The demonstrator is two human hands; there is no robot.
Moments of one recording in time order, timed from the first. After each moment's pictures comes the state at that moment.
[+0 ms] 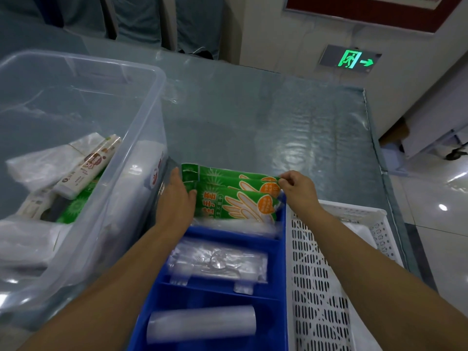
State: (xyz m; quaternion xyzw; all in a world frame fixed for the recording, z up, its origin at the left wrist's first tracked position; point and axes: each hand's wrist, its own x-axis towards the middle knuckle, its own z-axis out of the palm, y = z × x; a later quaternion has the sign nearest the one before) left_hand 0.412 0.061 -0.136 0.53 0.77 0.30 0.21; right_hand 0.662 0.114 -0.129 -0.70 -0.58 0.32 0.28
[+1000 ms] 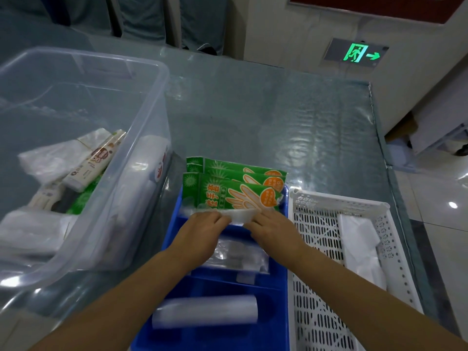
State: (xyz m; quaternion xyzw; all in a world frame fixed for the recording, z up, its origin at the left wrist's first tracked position) left_hand 0.434 -0.002 -0.159 0.83 0.53 0.11 0.10; right_hand 0.644 0.029 -0.168 -0.38 -0.92 0.01 0.06
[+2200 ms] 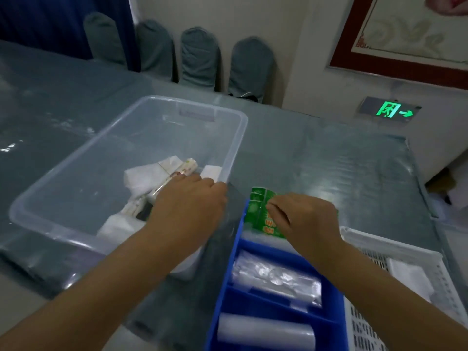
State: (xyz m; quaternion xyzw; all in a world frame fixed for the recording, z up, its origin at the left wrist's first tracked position) left_hand 0.313 -0.048 0.031 0.77 0.61 0.11 -0.16; right_hand 0.526 0.010 -0.016 -0.38 -0.86 -0.07 0.33
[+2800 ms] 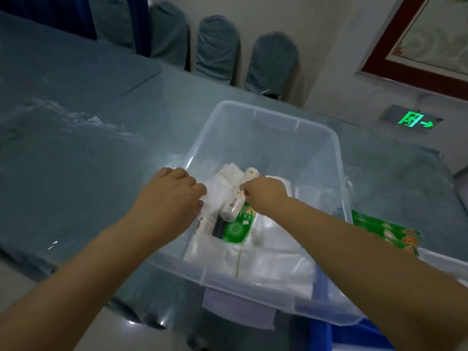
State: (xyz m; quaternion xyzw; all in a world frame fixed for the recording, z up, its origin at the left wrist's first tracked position) left_hand 0.016 -0.031 -0.002 0.78 0.61 0.07 -0.13; right_hand 0.204 0.099 -0.060 -0.51 -0.85 0.02 -0.11
